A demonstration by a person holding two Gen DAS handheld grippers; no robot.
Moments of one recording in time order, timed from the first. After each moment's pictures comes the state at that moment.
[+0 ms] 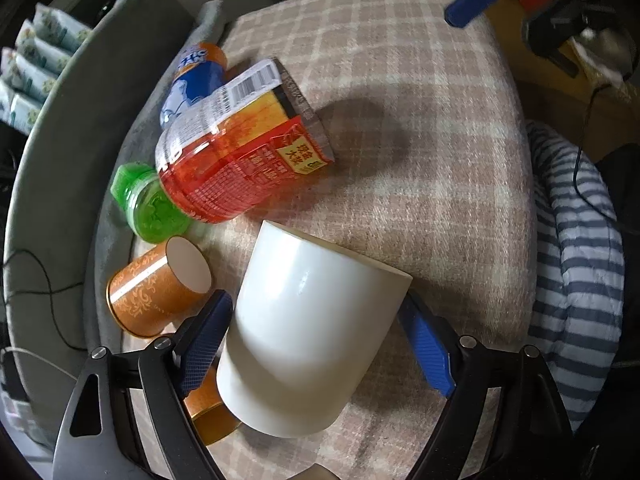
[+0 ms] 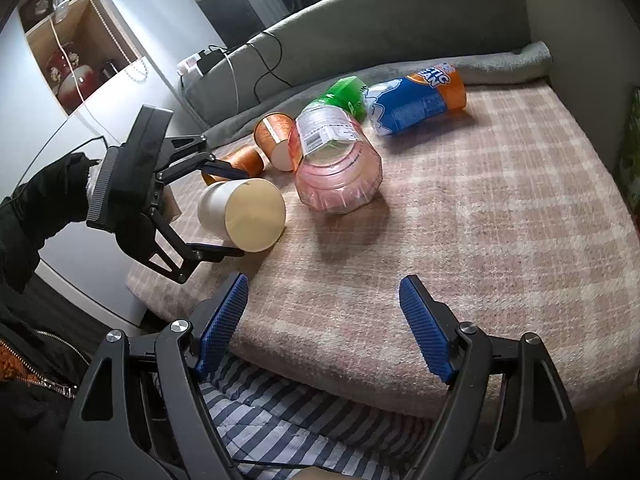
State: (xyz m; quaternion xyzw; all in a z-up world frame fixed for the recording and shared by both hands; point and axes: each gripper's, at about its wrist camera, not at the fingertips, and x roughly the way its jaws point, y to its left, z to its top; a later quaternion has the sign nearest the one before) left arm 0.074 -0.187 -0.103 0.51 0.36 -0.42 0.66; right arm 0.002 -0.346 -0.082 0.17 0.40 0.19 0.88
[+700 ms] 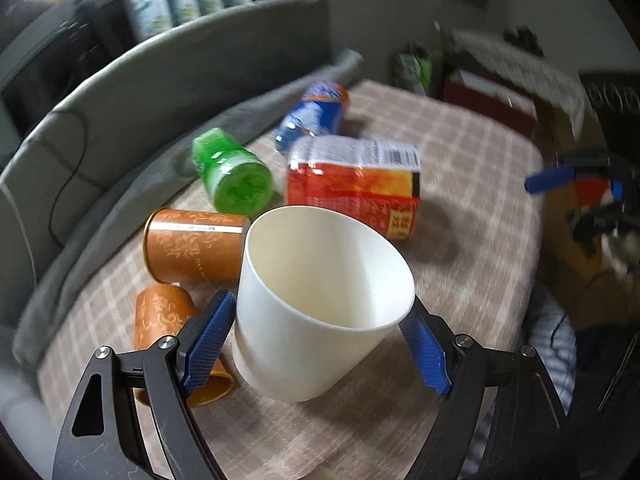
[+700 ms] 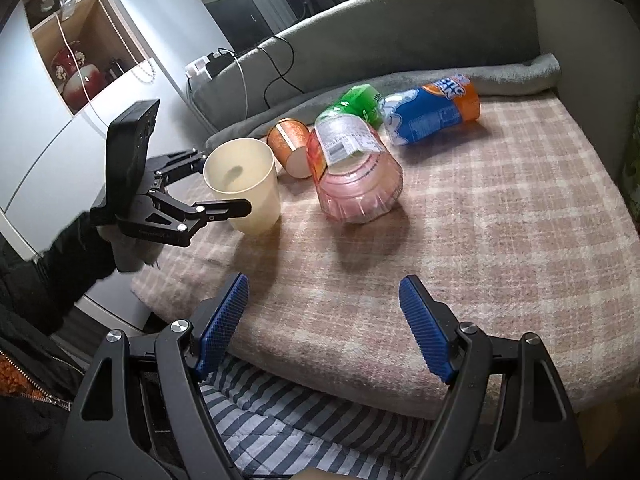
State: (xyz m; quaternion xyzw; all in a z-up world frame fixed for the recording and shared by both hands) left arm 0.113 -0.132 -0.063 0.24 0.37 -0.38 0.81; right arm 0.002 -0.330 -0.070 0.16 0.39 0.20 0.89
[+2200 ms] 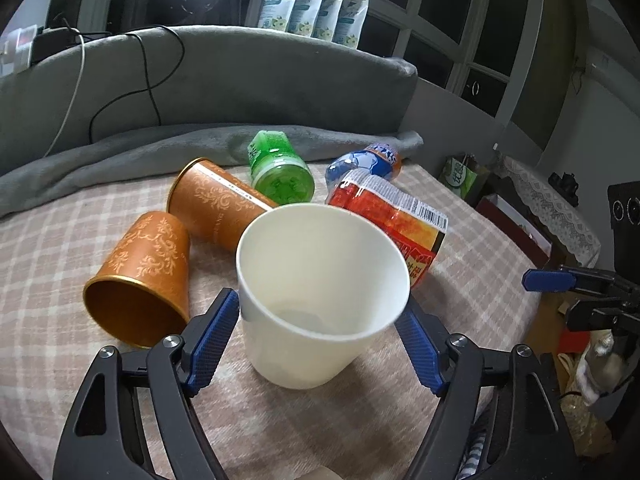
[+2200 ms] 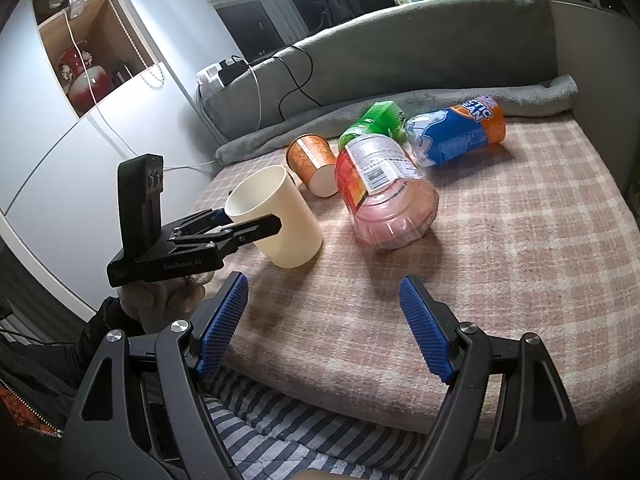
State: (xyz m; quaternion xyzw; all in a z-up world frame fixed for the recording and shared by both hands) left arm 0.103 -0.098 -0.088 0.01 0.36 -0.33 0.88; right arm 0.011 -0.301 -0.055 0.15 0.37 0.20 0.89
